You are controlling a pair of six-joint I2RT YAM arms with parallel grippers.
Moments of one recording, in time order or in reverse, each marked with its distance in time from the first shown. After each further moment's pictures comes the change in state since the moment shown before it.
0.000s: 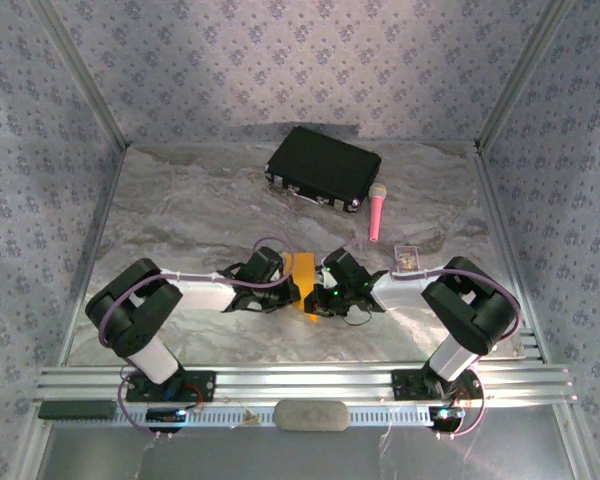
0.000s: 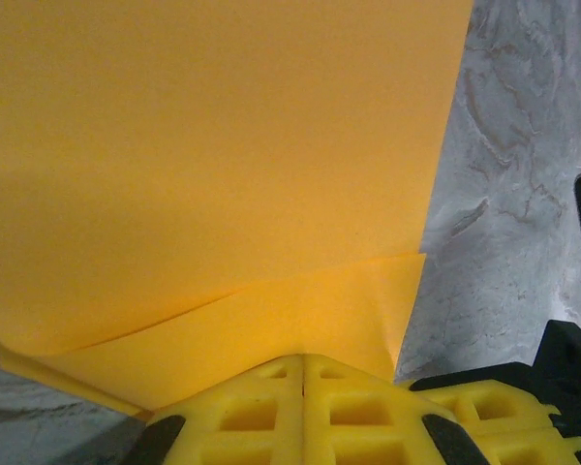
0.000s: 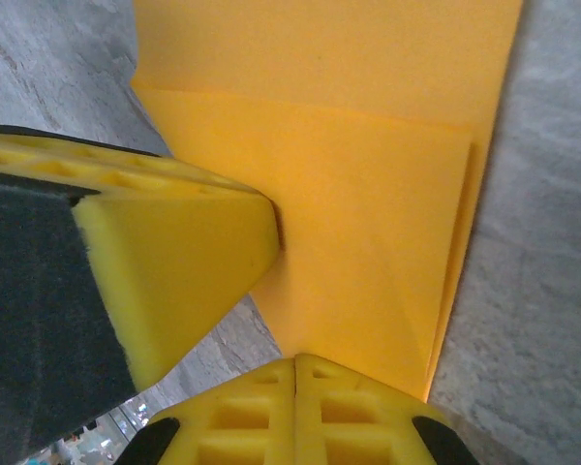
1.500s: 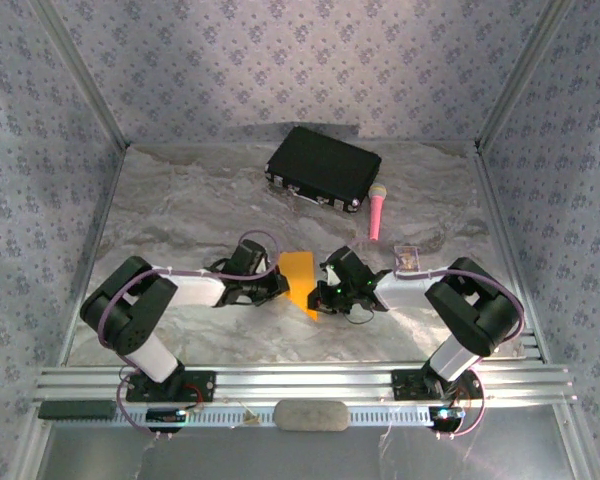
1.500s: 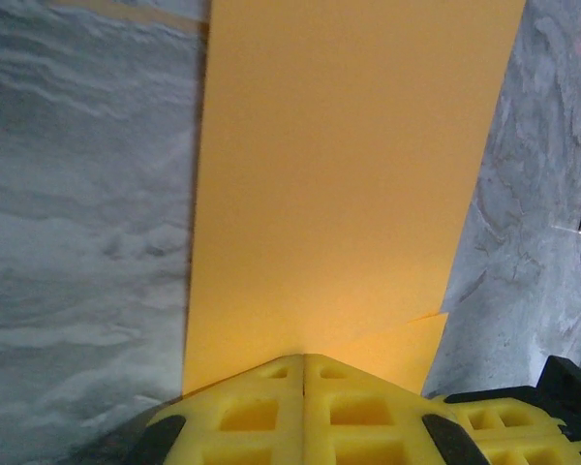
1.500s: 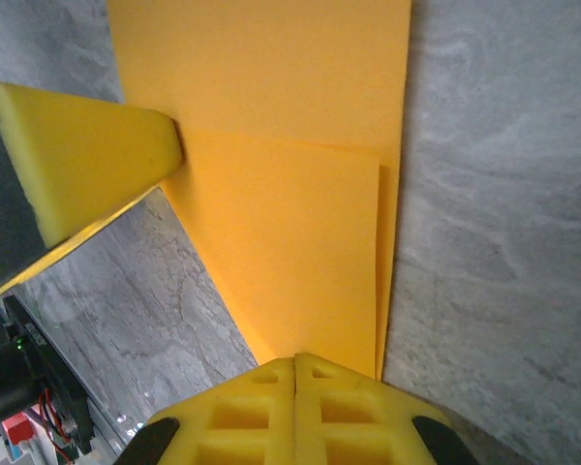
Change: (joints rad) left arm 0.143 -0.014 -0.044 0.044 0.055 0.032; right arm -0.023 -0.016 -0.010 -0.006 0.034 0.001
